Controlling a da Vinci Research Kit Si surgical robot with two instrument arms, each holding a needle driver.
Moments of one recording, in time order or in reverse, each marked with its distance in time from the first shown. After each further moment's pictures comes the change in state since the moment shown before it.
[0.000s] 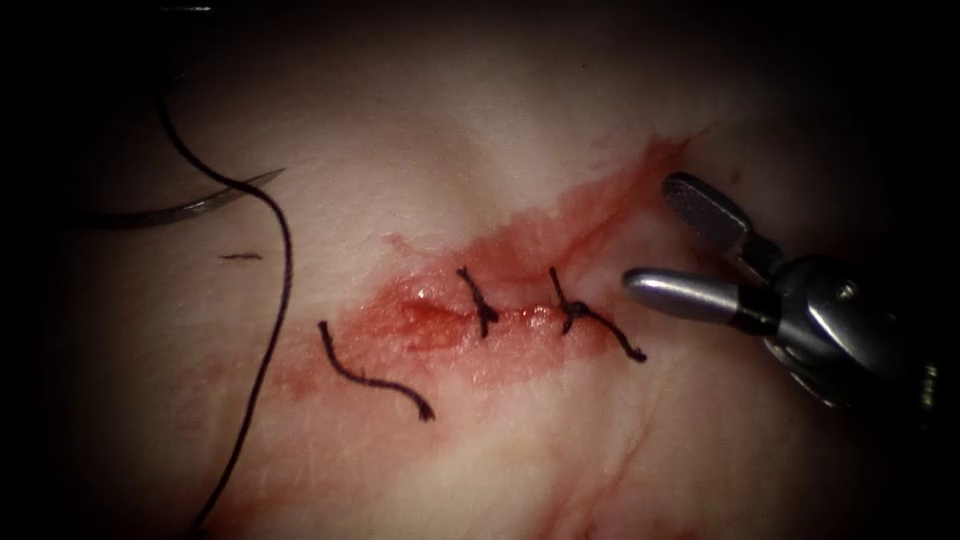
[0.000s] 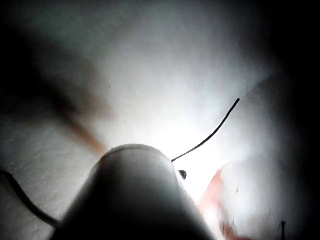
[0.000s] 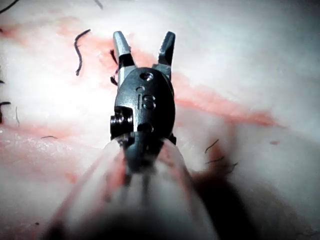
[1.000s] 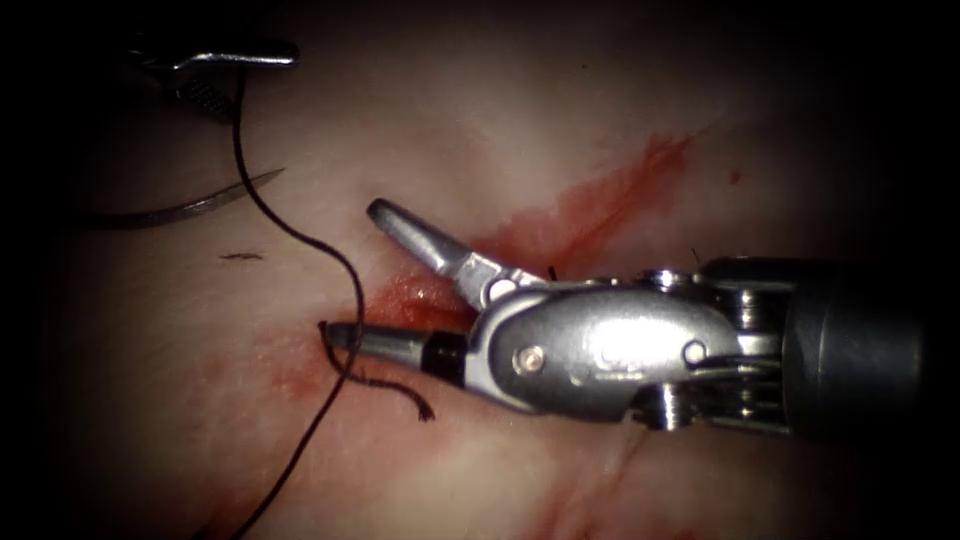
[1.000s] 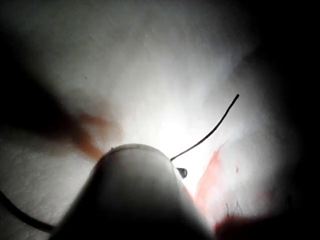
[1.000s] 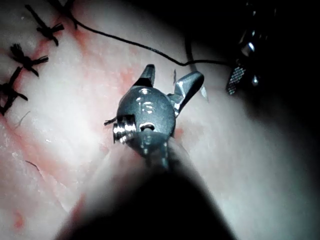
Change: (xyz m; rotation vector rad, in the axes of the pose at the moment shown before) right arm -0.002 -0.009 0.011 0.152 -0.015 -0.845; left arm -0.001 0.000 0.003 0.099 0.004 0.143
